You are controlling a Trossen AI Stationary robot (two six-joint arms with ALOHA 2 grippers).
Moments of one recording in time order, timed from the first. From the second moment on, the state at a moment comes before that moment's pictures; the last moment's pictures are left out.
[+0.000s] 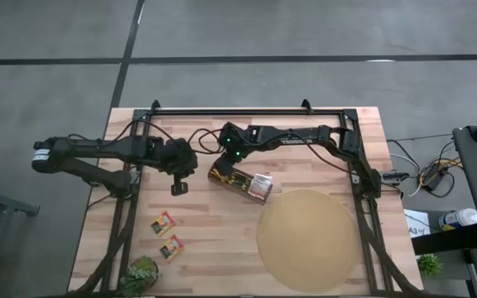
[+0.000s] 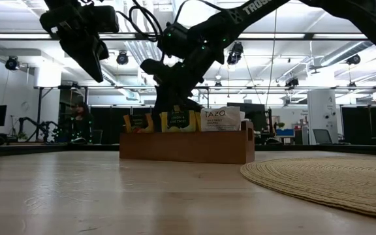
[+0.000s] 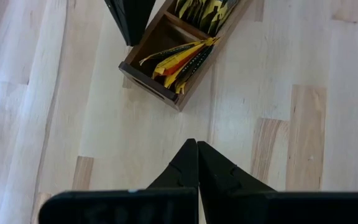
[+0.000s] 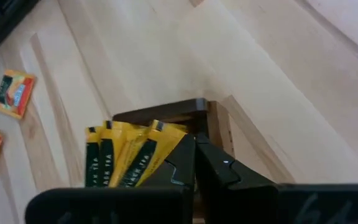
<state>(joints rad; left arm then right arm) 0.07 1.11 0.96 -0.88 -0.07 -0.03 -0.23 2.16 1.70 -0.44 -0.18 0.52</state>
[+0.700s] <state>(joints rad) 0.07 1.11 0.96 -0.87 -0.08 -0.02 -0.23 2.16 1.69 -0.39 -0.20 0.53</state>
